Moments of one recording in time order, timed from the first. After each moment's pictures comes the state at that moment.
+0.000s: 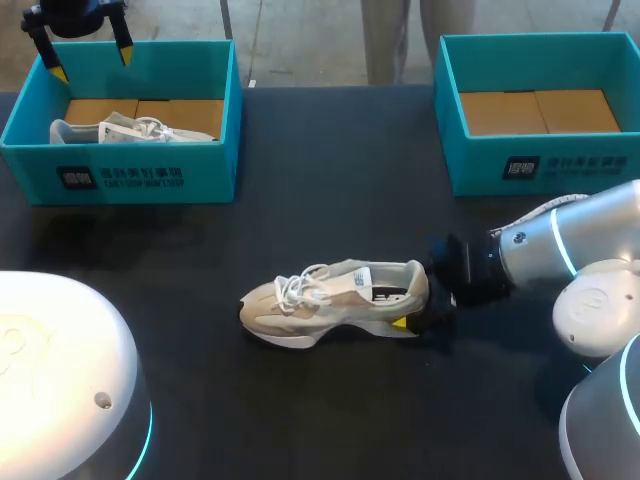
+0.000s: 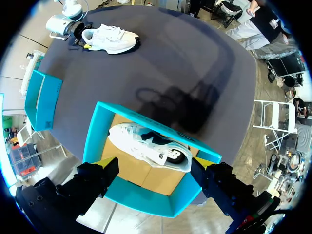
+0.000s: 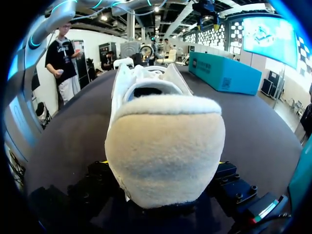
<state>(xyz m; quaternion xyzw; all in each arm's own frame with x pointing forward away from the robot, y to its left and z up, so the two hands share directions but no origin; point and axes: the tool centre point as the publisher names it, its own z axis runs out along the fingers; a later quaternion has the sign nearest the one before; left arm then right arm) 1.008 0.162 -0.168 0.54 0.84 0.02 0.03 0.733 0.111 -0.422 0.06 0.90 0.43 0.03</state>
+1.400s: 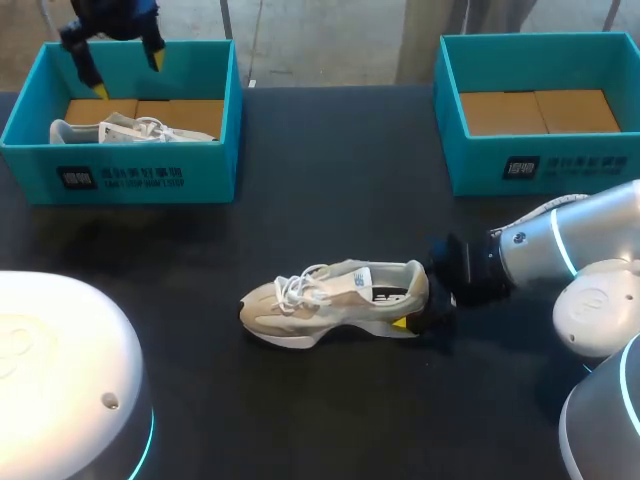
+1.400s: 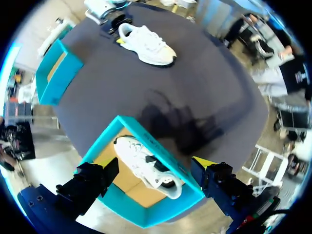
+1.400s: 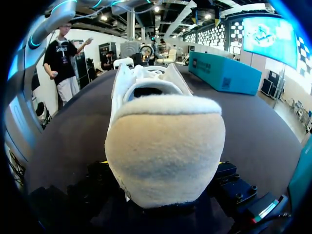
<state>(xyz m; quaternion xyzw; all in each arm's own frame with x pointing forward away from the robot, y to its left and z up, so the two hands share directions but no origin) 0.957 0.100 -0.159 0.36 0.93 0.00 0.01 0.733 0.111 -0.422 0.06 0.90 0.43 0.03</state>
